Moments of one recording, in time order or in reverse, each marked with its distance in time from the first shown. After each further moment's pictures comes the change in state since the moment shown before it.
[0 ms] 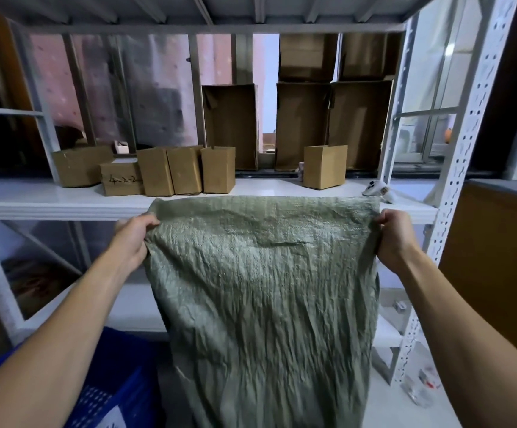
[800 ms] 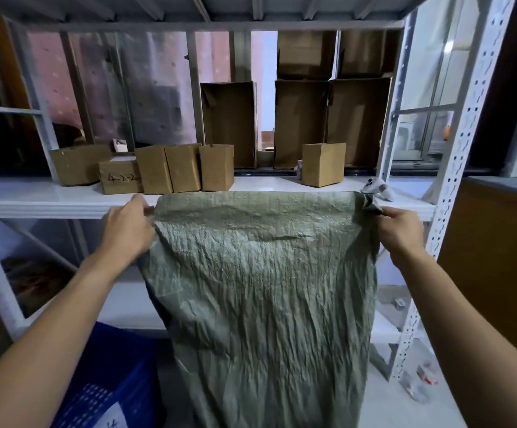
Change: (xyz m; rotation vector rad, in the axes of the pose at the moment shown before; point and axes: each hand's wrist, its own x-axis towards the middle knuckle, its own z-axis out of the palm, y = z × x) left_hand -0.039 0.018 0.007 1.297 0.181 0.613; right_hand 0.007 0.000 -0.022 -0.738 0.162 -0.414
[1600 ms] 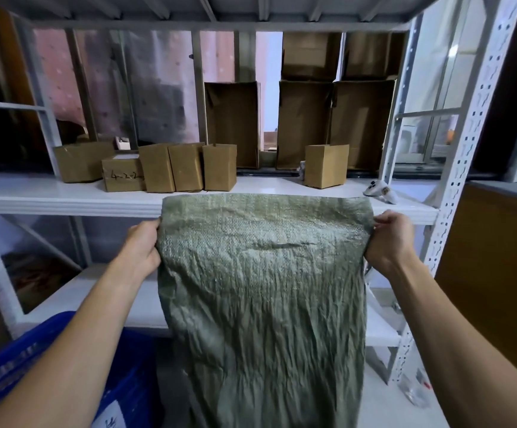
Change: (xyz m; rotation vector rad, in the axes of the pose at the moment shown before) left_hand 0.000 0.003 0.037 -1.408 -0.216 -0.694; right_hand -0.023 -0.024 0.015 0.972 -0.244 0.474
